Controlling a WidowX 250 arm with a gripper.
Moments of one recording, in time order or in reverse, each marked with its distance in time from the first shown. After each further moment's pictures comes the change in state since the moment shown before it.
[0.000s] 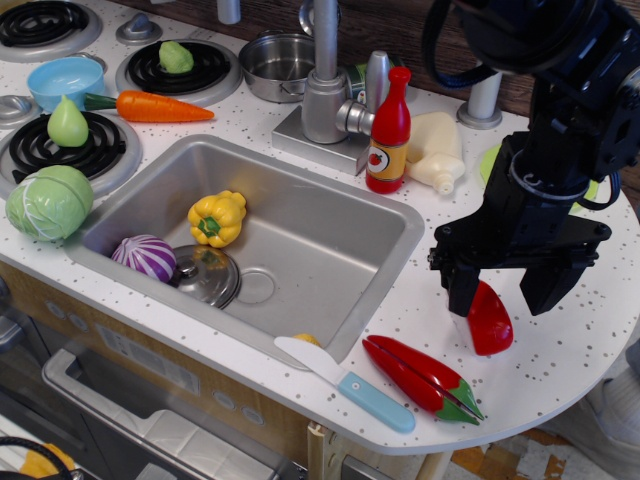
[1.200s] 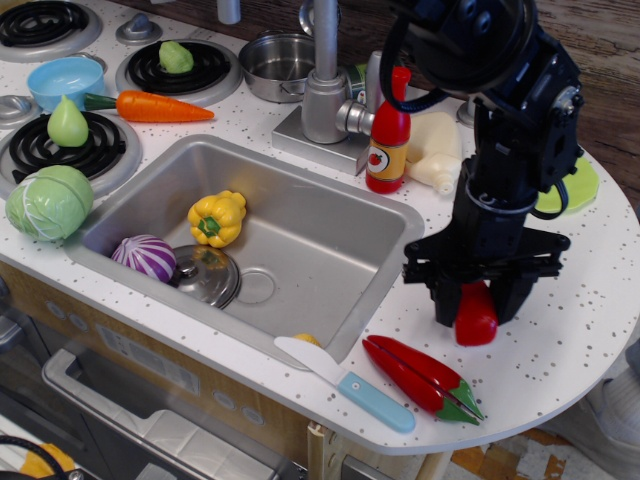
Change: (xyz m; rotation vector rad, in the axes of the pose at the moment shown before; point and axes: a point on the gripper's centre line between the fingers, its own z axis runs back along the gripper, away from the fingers) arm 0.016 0.011 -0.020 -0.023 0.045 -0.036
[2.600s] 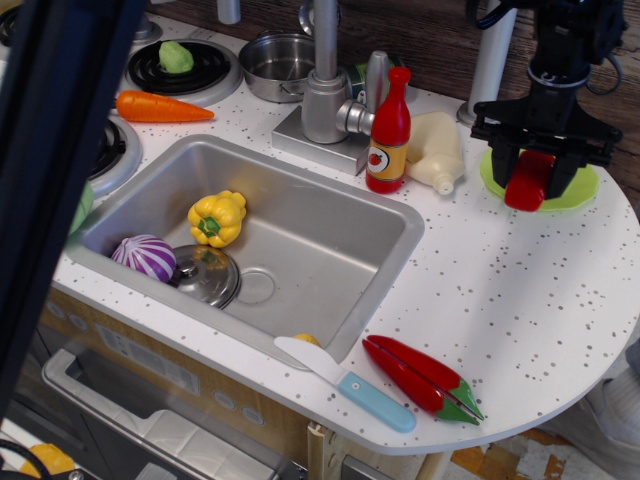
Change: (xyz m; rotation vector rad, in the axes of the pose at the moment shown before) arm 0.115 -0.075 0.015 -0.101 -0.151 -0.498
